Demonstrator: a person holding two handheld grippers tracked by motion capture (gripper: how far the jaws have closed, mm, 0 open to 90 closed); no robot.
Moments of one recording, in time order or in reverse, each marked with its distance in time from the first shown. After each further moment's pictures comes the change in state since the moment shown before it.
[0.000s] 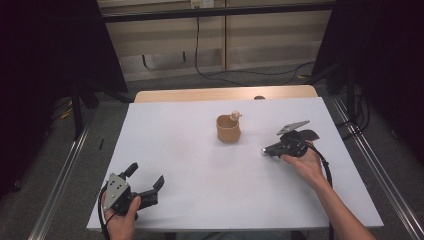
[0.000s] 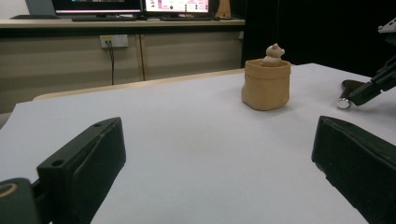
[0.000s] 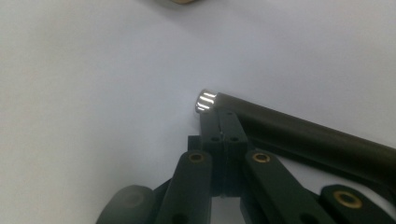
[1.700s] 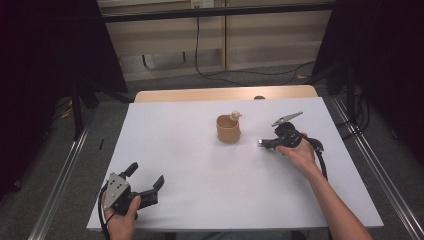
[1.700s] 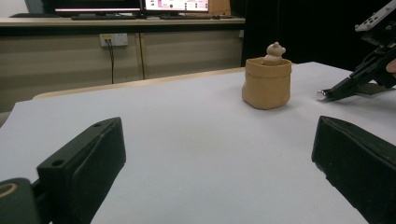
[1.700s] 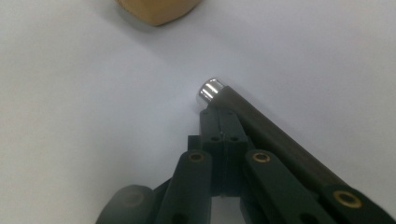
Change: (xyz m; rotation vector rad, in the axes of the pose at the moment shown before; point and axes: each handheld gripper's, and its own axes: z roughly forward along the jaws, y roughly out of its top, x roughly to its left) left arm 0.001 0.000 0.001 0.002 -0.002 0.000; right arm -0.017 0.022 0.018 0.017 -0.008 0.020
